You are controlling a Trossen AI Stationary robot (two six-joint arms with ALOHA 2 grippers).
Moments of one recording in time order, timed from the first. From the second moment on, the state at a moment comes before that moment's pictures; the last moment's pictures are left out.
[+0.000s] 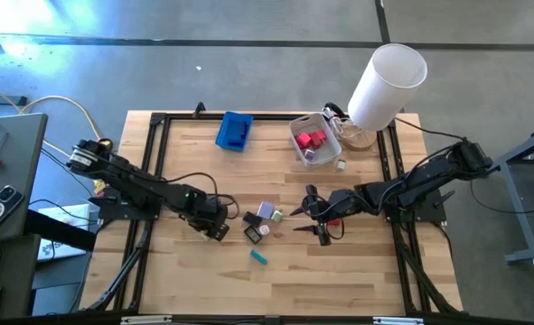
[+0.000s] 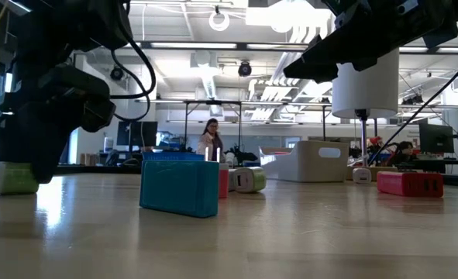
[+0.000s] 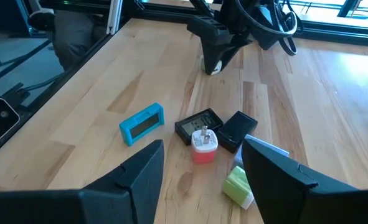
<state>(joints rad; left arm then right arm) -0.29 1.45 0.68 -0.48 0.16 -1.35 0.26 1.37 0.59 0.37 0.05 0.01</state>
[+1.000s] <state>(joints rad) -0.34 1.46 0.68 -0.53 0.13 -1.20 0.26 1.37 0.59 0.37 0.04 0.03</state>
